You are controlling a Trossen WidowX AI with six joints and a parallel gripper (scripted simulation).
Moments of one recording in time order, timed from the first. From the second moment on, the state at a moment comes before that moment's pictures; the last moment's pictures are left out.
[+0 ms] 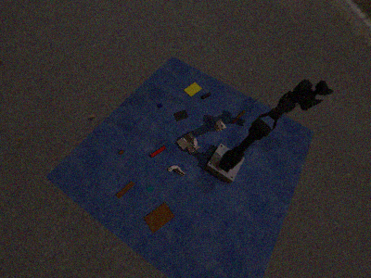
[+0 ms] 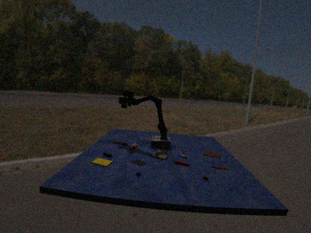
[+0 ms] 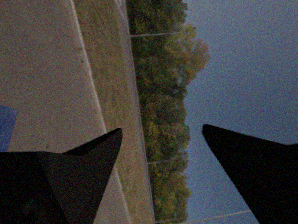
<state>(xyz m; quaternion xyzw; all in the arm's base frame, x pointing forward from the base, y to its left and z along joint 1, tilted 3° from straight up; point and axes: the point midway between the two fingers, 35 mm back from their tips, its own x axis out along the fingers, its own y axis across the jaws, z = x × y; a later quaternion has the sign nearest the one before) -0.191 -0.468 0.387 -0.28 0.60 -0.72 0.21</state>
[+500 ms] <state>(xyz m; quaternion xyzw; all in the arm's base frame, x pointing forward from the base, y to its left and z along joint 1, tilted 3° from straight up) -0.106 -0.498 0.361 -0.30 0.57 -0.70 0.32</state>
